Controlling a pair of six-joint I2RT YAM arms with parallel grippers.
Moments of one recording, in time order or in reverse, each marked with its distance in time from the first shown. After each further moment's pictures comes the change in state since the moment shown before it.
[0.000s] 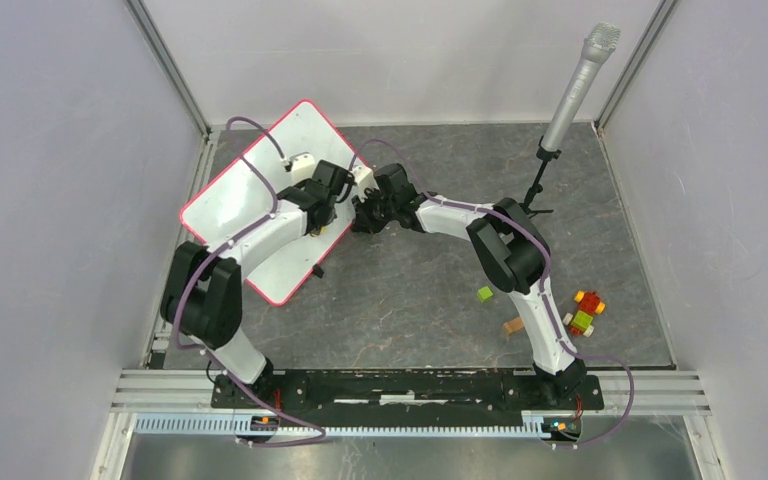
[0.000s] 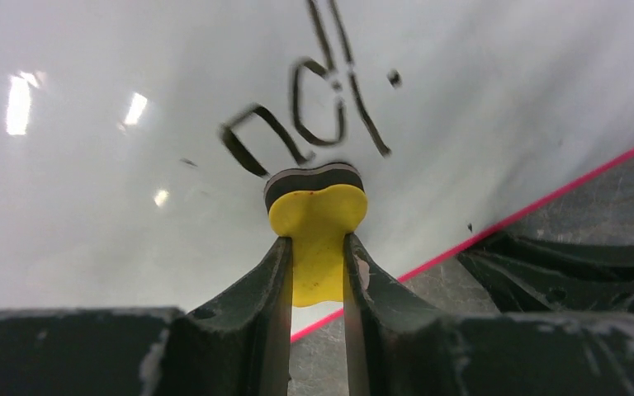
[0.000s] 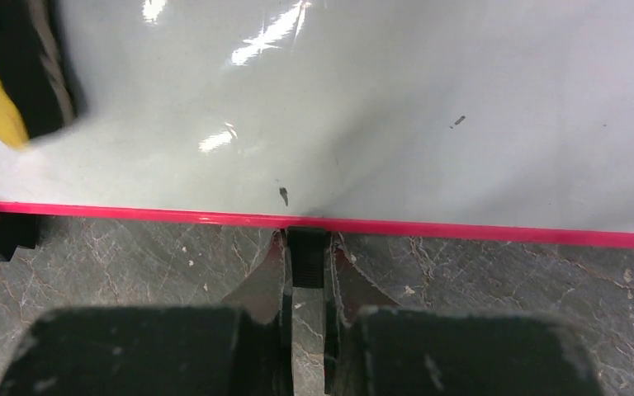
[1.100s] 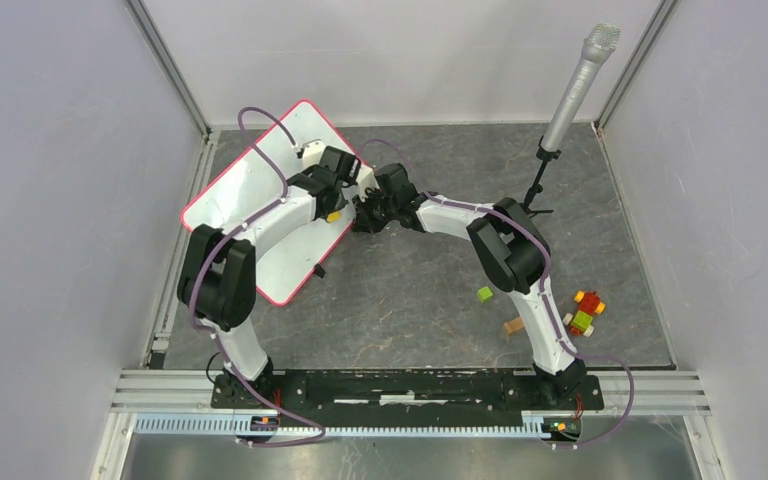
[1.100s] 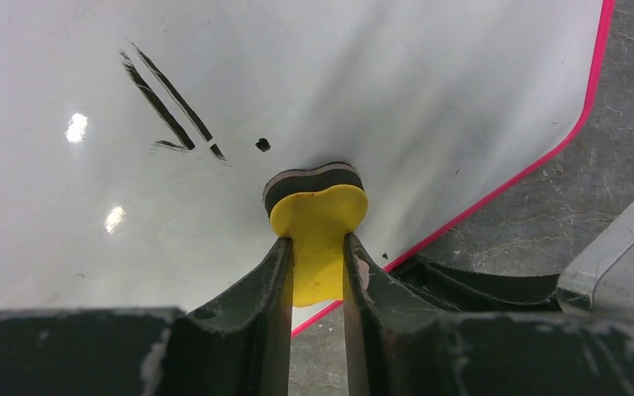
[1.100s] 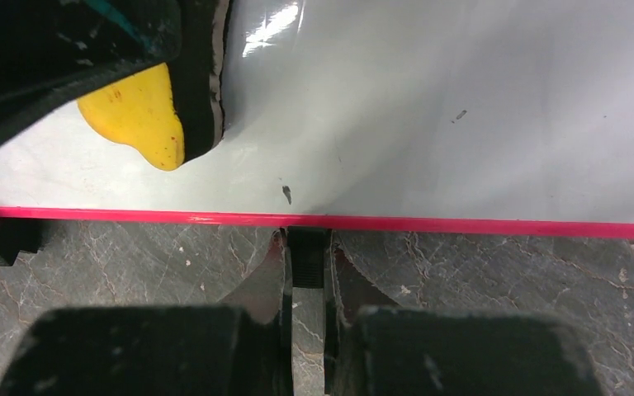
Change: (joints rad) left arm 0.023 0.114 0.132 0.062 0.094 0.029; right arm -0.004 0.001 0.000 0.002 -0.005 0.000
